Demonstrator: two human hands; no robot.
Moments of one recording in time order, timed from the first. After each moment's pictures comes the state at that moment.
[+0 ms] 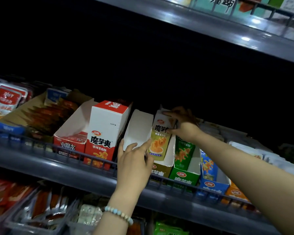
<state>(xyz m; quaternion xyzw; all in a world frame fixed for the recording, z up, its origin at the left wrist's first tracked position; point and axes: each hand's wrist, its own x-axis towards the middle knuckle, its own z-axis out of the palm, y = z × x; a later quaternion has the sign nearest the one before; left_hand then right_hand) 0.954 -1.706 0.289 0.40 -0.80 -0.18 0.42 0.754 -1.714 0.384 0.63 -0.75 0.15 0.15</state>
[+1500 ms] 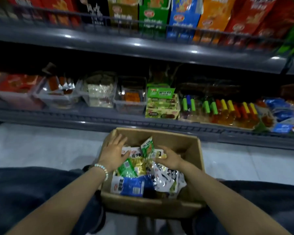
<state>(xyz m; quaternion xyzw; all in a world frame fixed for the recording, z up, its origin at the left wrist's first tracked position) 1.068 -1.525 -0.015 0.36 -0.91 -0.19 -0.03 0.865 -1.380 -0.014 0.41 -0.78 0.17 -0.45</state>
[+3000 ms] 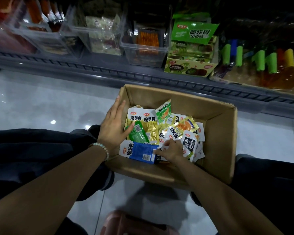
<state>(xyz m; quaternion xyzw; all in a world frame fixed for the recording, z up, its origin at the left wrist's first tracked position) 1.090 -1.517 -0.073 0.45 -0.86 -0.22 0.04 0.921 -1.360 -0.168 0.24 -0.85 0.10 -0.46</state>
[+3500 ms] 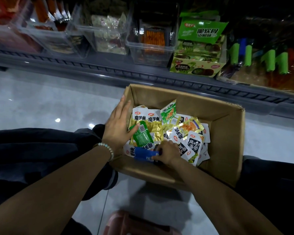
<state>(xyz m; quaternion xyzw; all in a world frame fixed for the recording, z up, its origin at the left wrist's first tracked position) 1.090 -1.517 -0.073 0.45 -0.86 -0.22 0.04 0.937 -1.376 -0.166 0.48 -0.77 -0.01 -0.42</state>
